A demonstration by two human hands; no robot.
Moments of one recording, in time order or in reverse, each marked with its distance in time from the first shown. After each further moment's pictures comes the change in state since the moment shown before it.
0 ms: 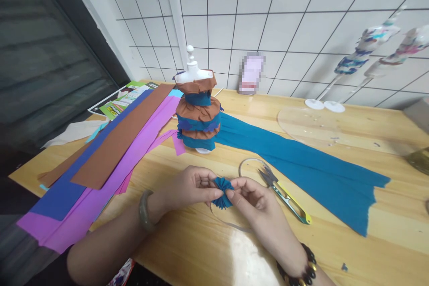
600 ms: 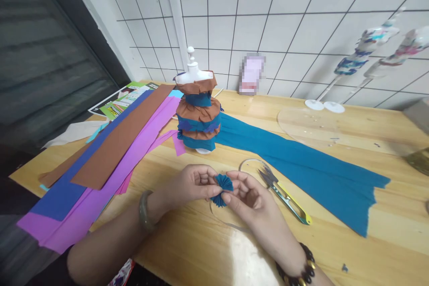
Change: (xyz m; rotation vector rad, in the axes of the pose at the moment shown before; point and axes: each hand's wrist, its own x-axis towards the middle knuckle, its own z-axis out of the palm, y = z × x) left_hand 0.002 -0.001 -0.002 -0.052 0.038 0.028; right_hand 0.003 -0.003 0.008 0.092 0.044 -0.004
